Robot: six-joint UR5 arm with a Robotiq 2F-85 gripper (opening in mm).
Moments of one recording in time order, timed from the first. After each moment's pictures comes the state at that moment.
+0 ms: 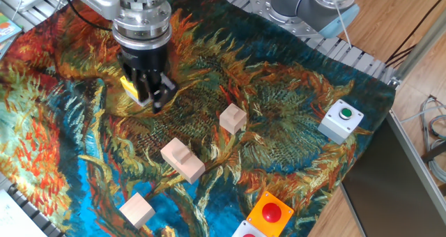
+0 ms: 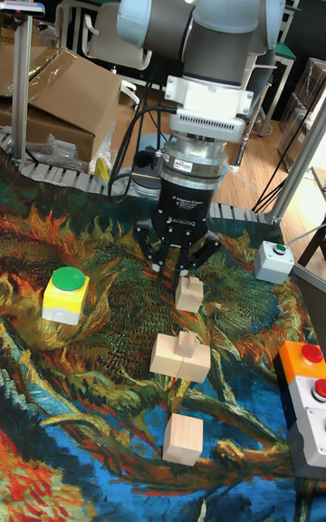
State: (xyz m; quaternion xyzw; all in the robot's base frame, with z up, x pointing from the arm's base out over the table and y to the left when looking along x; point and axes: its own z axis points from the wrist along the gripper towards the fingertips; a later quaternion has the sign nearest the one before) arm 0.607 0.023 0.194 0.04 0.99 0.03 0.12
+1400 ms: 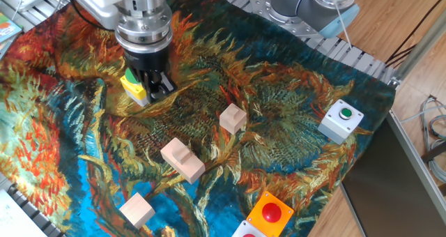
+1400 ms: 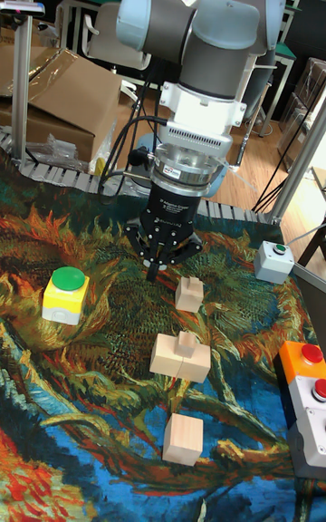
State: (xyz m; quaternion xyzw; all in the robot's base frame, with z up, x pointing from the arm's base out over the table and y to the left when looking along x) arm 0.578 -0.002 0.176 0.06 1.00 0.00 0.07
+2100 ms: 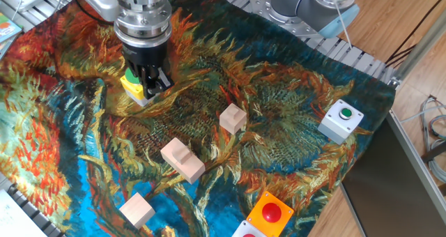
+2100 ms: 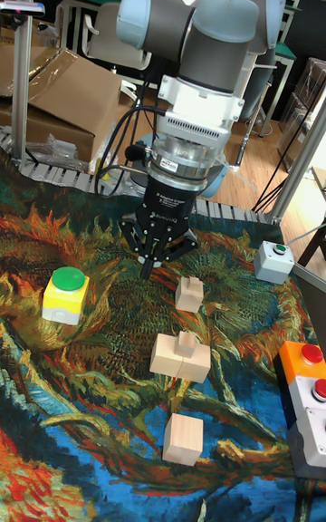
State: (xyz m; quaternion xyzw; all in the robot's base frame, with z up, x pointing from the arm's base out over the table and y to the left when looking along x) arm 0.583 -0.011 0.182 0.06 0.99 -0.01 0.09
